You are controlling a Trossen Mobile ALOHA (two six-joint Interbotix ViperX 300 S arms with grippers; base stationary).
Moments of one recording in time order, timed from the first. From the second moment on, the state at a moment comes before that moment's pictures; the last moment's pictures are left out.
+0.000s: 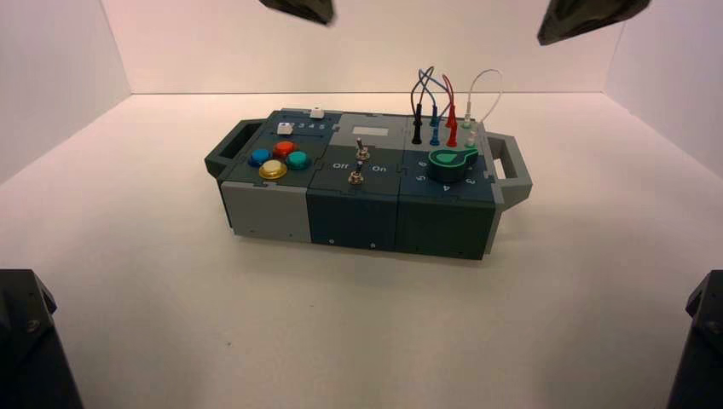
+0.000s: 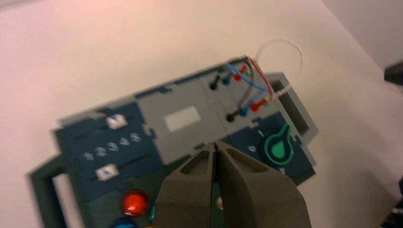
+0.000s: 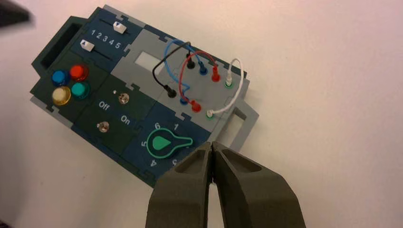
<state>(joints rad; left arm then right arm) -0.70 -0.23 0.76 -0.30 0.29 0.09 0.36 -0.64 0.98 0.16 0.55 -0.10</state>
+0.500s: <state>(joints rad) -0.85 -0.11 0.73 -0.30 0.22 0.05 0.41 -0.54 0.95 0.16 0.54 -0.10</state>
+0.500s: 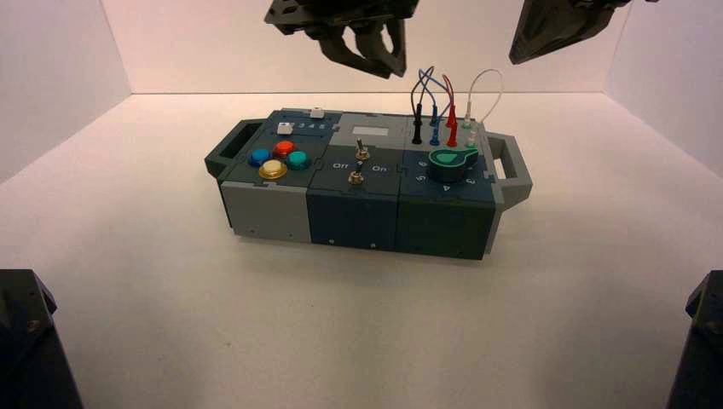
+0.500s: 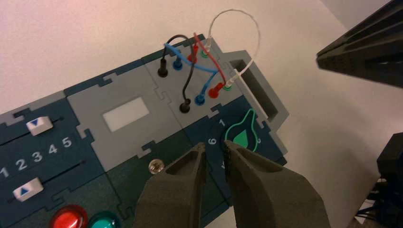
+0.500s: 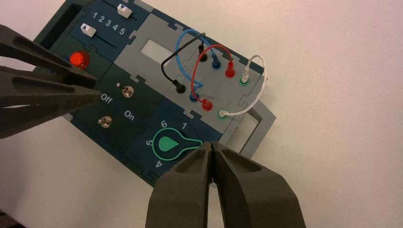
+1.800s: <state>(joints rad) -0.85 0.20 0.59 -0.27 0.16 0.08 0.43 -0.48 0.92 0.17 0.52 -0.10</state>
